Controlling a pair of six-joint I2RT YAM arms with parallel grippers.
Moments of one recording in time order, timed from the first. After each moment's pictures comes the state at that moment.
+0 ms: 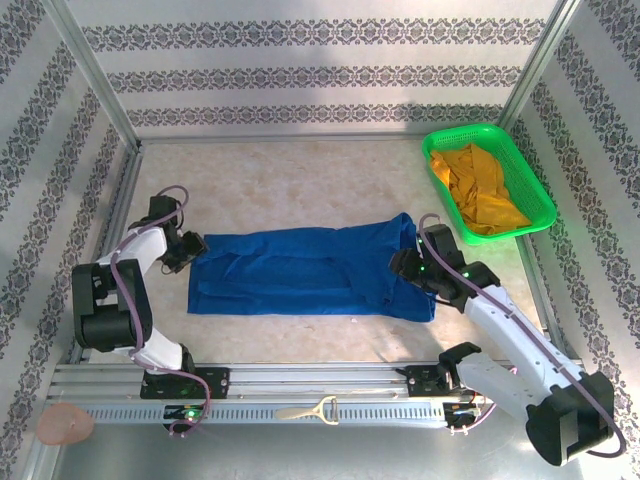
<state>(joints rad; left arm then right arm) 0.19 1.54 0.90 -0.59 0.11 -0.53 0.37 0.95 0.69 -0.69 -0.03 0.81</state>
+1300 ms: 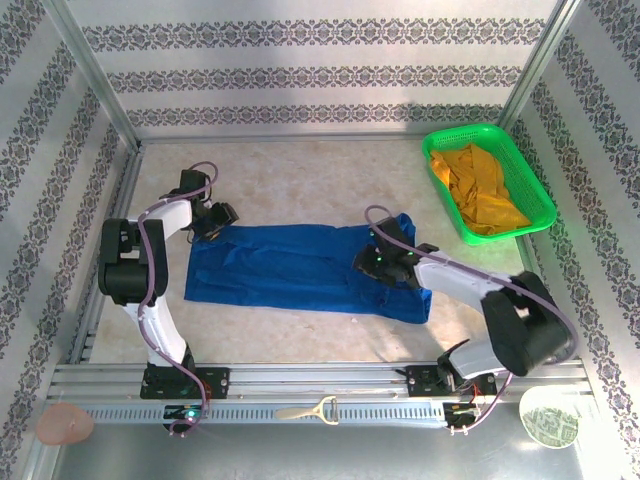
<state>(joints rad) 0.05 1.87 1.17 -0.44 0.24 -0.58 0.50 1.39 0.72 -0.31 -0.13 0.93</state>
